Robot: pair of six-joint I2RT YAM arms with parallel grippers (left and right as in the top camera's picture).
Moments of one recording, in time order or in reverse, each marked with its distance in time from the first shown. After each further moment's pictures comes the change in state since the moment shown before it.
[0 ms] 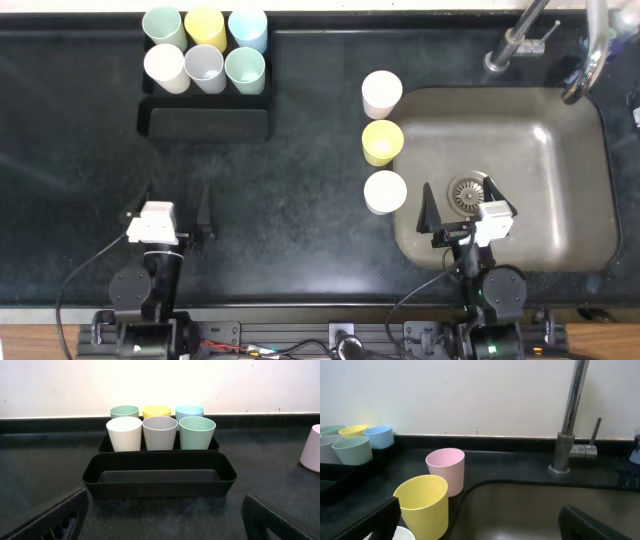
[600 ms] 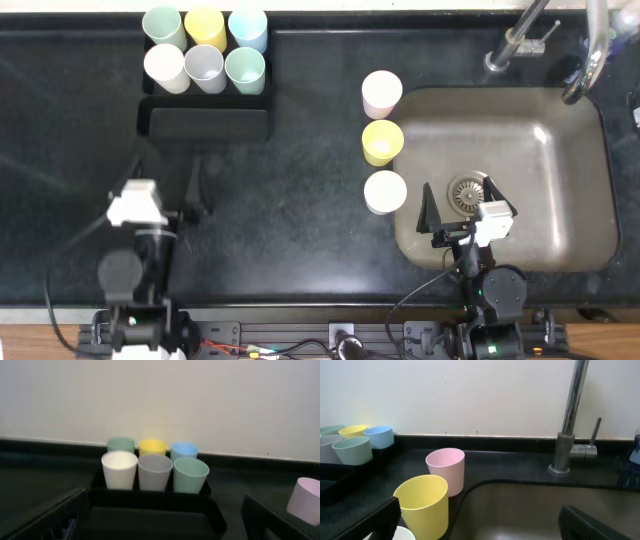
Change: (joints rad) left arm 0.000 0.447 0.107 0.433 0.012 -0.129; right arm 0.000 0.000 0.000 0.000 0.000 0.001
